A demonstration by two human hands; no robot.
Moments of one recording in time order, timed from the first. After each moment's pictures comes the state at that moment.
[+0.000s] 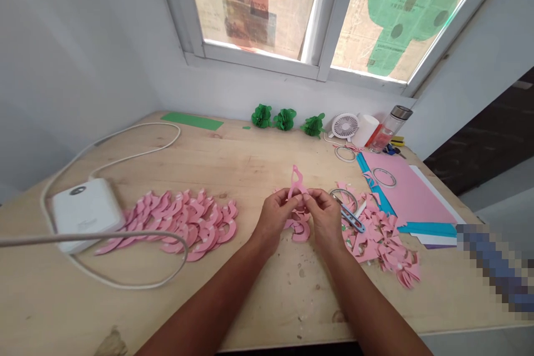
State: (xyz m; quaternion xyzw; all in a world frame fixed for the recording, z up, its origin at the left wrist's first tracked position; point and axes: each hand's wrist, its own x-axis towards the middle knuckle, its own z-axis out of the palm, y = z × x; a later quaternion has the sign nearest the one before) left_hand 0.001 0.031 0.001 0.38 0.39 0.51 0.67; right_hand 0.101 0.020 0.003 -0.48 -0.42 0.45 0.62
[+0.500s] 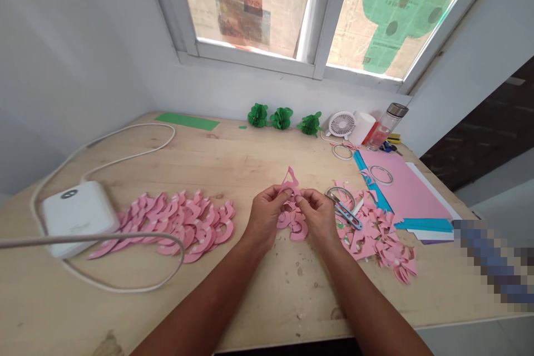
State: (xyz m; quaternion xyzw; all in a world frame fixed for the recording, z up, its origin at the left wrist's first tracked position) left_hand -0.002 0.034 0.000 0.30 0.38 0.58 0.66; right_hand 0.103 0.022 -0.006 -0.50 -0.48 0.45 0.57
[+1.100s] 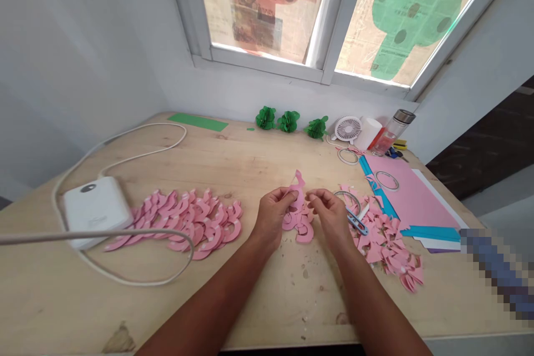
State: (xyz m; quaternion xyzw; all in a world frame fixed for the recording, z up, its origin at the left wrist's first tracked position) left_hand -0.004 0.035 -0.003 0.31 0.39 0.57 0.65; right_hand 0.115 0.026 0.004 -0.54 -0.50 0.42 0.54
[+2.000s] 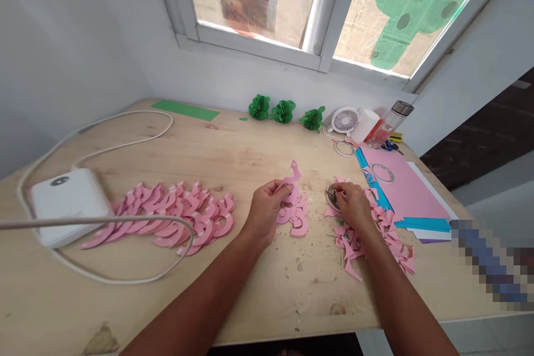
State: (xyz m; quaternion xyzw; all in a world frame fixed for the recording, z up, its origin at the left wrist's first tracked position) left_hand -0.007 0.035 0.000 0.30 0.40 0.56 0.66; right_hand 0.213 0.048 -0.022 -0.67 -0.72 -0.01 0.18
